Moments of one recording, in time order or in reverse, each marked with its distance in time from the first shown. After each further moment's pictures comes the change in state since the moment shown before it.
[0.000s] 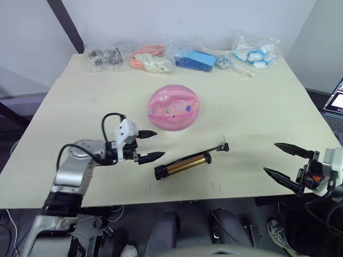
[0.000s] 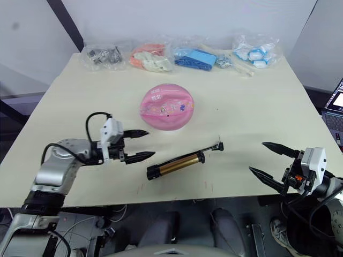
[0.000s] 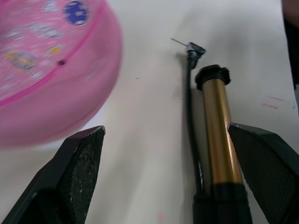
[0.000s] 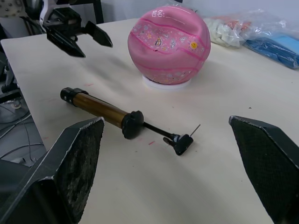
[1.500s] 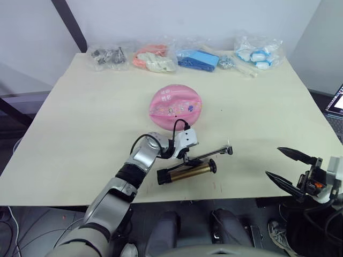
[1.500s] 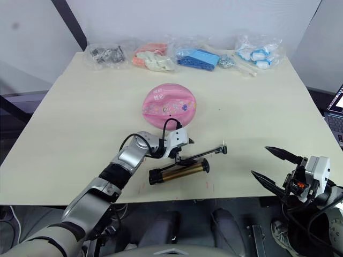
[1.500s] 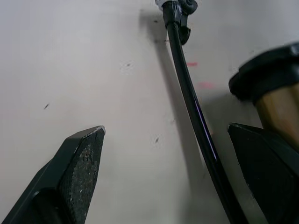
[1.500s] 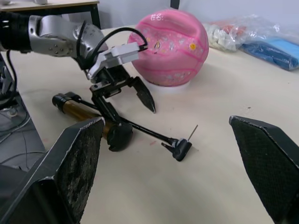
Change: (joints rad) left arm -0.368 -0.402 -0.381 0.498 0.423 -0.136 0.093; right arm 0.047 0.058 -0.014 0.037 -0.002 -0.095 0.033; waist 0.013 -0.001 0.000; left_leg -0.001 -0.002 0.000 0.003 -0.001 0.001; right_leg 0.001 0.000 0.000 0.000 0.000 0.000
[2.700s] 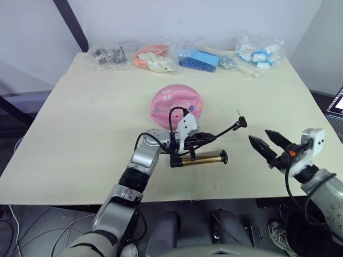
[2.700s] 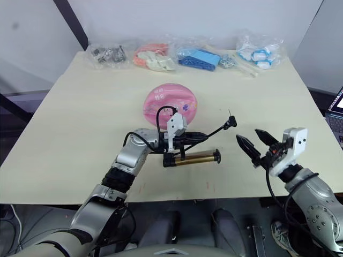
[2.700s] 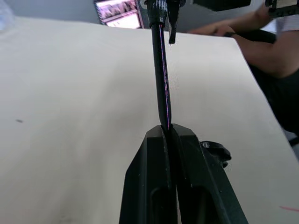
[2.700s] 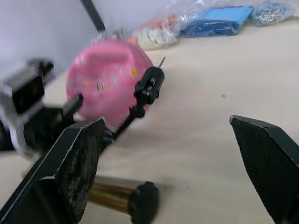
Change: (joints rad) left arm 0.088 -0.073 0.184 -0.223 -0.233 -0.009 -0.005; right arm -0.202 0.175 0.078 -0.335 0.373 0.703 -0.897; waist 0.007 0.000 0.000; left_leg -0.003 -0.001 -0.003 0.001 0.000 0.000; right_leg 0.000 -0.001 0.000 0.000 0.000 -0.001
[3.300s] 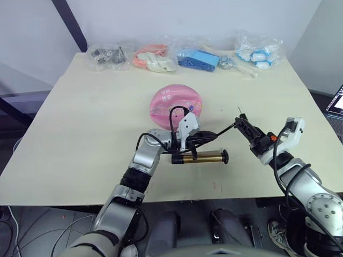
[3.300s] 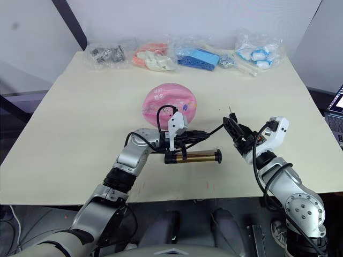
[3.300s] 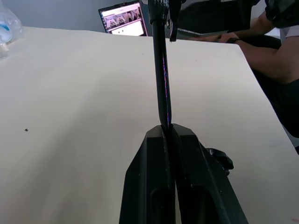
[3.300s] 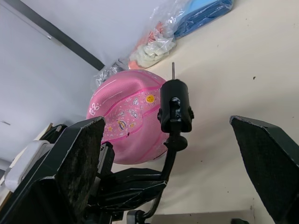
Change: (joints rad) left arm 0.000 -0.016 -0.002 0.000 -0.004 -0.008 0.009; right arm -0.126 0.143 0.076 -0.016 0.272 0.067 -0.423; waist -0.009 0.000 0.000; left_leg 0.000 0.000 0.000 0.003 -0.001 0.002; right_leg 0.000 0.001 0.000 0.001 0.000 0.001
